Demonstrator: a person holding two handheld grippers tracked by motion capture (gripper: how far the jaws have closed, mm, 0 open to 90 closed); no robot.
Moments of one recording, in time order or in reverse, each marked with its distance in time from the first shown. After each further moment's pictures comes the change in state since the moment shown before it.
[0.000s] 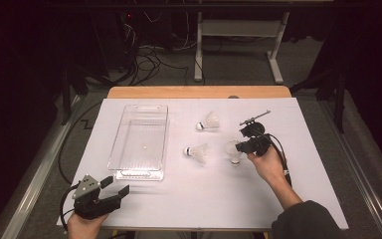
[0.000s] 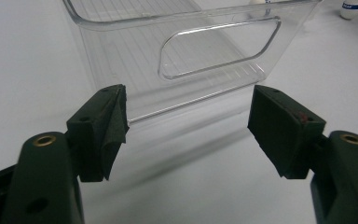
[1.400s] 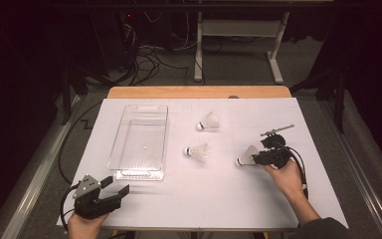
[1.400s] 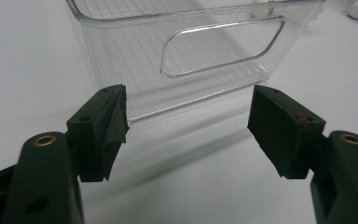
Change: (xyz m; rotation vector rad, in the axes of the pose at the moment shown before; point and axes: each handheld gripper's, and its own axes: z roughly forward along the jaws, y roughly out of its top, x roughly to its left) left arm 0.000 0.000 0.001 0.000 0.007 -0.010; right arm -0.039 -0.053 -0.002 -0.033 0.037 0.078
